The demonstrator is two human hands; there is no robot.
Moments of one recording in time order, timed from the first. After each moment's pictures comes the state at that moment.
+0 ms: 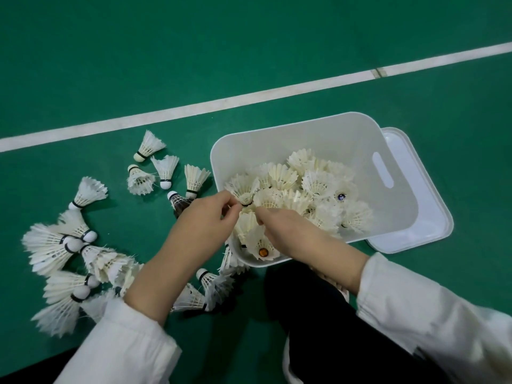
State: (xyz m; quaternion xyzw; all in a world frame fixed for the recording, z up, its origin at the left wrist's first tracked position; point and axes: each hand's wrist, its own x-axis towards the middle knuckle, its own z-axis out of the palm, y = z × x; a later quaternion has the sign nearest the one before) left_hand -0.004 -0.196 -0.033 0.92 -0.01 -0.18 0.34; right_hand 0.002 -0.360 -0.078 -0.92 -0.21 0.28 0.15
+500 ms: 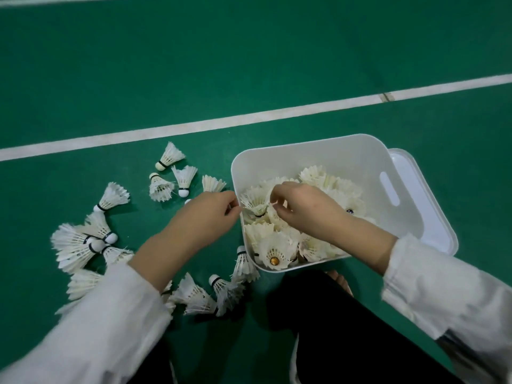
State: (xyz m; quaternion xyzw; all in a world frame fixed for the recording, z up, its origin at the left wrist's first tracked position) left_hand 0.018 -0.166 -0.013 0.95 -0.08 -0.22 0.21; right_hand 0.035 -0.359 -0.018 -0.95 -0.23 0.16 0.16
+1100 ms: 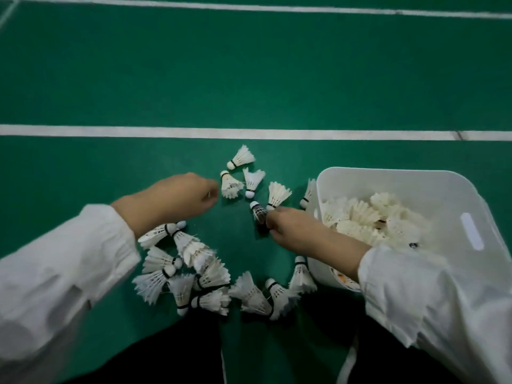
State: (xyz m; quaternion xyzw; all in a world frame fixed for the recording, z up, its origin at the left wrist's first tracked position) left_hand 0.020 0.024 -0.001 0.97 -0.10 -0.23 0.06; right_hand 0.030 -0.202 -0.045 -0.91 -0.31 0.27 0.09
